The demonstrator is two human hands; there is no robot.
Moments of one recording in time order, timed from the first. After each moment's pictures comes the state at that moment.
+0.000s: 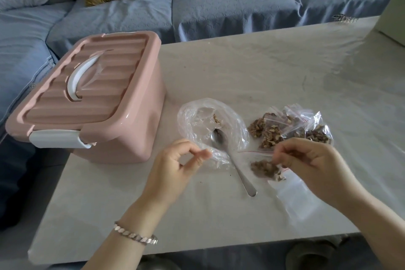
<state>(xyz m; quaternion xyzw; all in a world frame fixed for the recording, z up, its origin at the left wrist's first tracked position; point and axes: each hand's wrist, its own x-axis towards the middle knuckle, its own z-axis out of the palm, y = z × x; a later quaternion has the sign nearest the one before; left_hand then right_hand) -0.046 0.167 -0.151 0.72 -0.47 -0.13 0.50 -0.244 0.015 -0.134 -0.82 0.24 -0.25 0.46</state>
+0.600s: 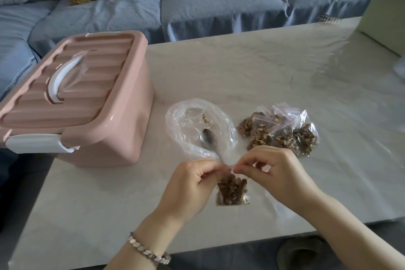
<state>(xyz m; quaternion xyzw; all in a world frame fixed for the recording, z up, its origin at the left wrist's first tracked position) -0.088 0.154 -0.153 0.69 -0.51 -0.24 0.46 -0.227 0.033 -0.140 -0.86 0.21 -0.22 0.42</state>
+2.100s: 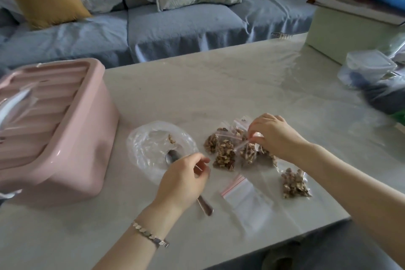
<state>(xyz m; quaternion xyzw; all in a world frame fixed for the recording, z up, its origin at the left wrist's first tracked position) -0.109 0.081 -0.151 0.79 -0.48 -0.21 0.31 -0.259 -0.104 -0.149 -0.94 0.31 -0.05 0.11</state>
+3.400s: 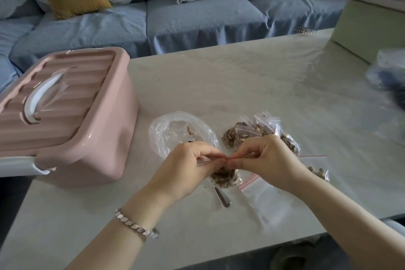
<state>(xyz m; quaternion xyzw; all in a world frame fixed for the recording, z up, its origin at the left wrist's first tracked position) -0.081 0.107 -0.117 0.68 -0.51 -0.32 0.41 -0.227 0.003 -0.107 -0.77 0.32 -0.15 0.53</state>
